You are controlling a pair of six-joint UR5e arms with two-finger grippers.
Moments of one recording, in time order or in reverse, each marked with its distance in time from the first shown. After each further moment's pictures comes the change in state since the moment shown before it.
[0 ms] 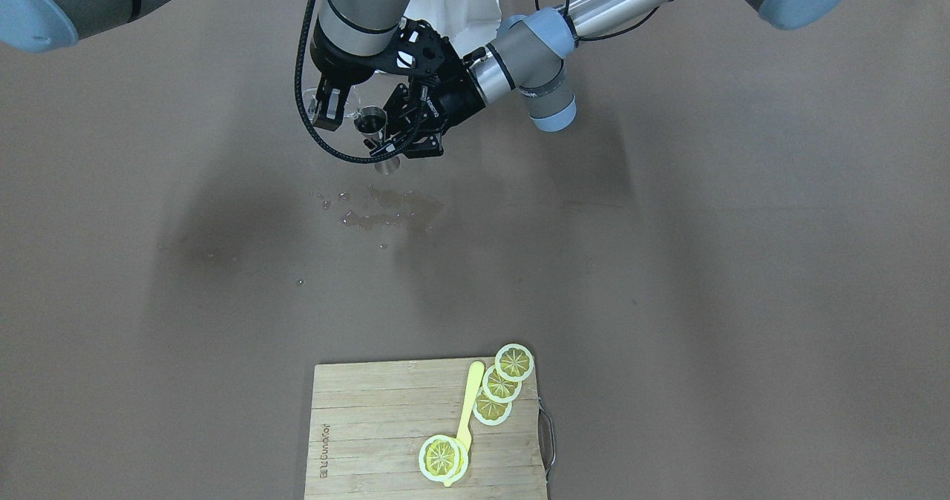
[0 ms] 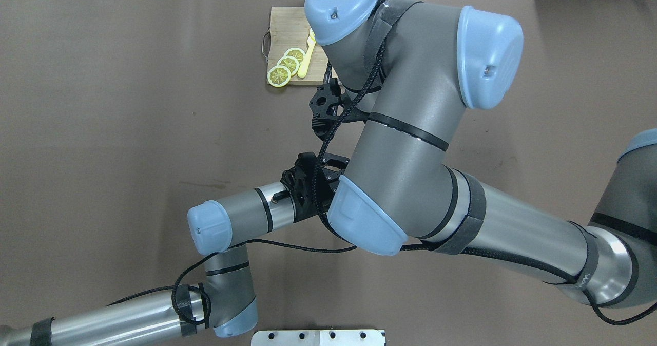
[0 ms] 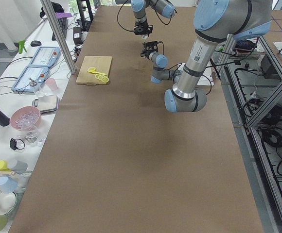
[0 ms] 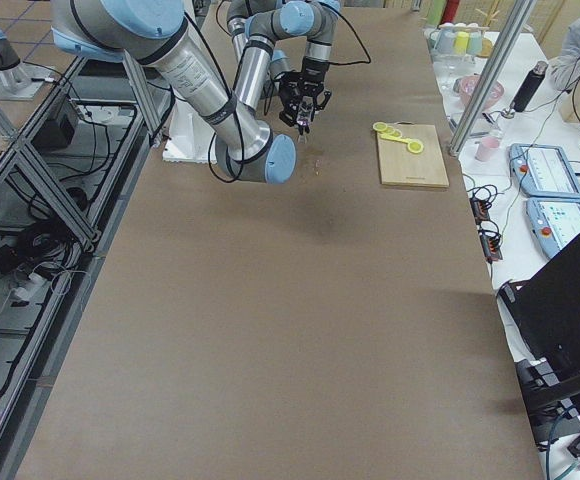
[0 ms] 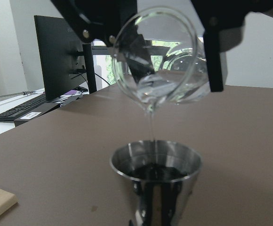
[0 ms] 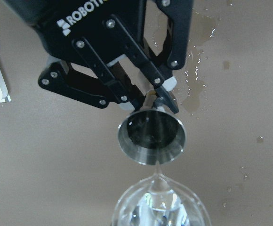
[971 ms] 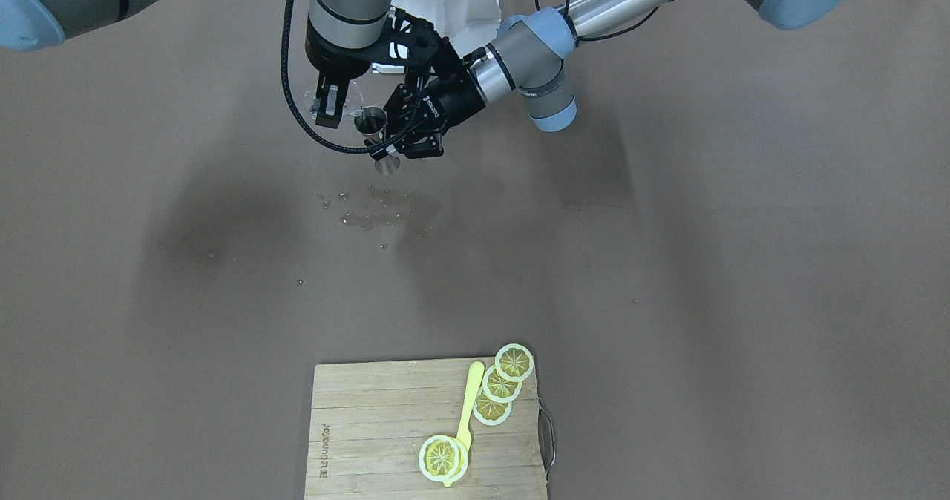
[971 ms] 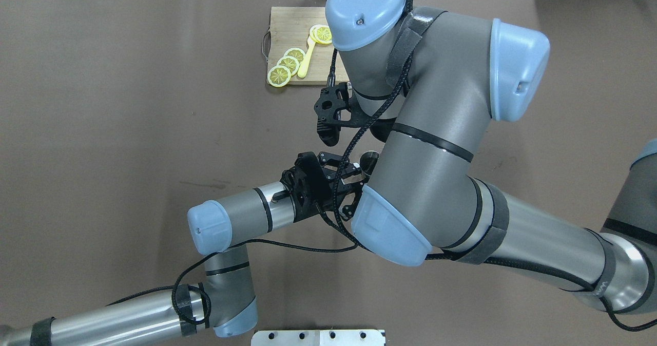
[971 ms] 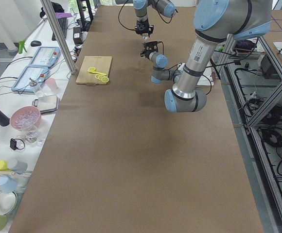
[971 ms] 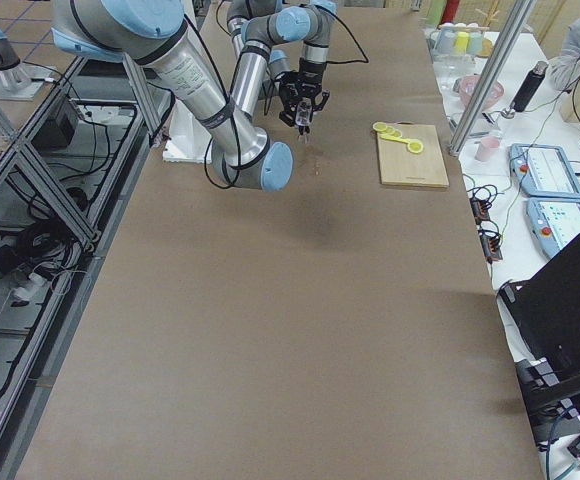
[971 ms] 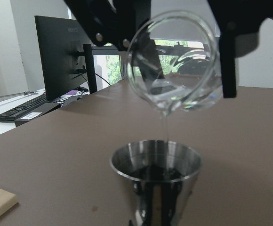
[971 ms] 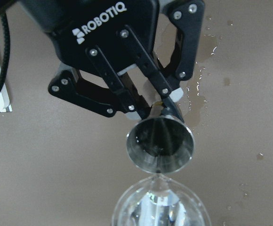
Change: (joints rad) left arm 0.000 0.000 0.000 0.000 0.001 0.000; right arm 0.000 -0.046 0.050 0.075 0.024 0.000
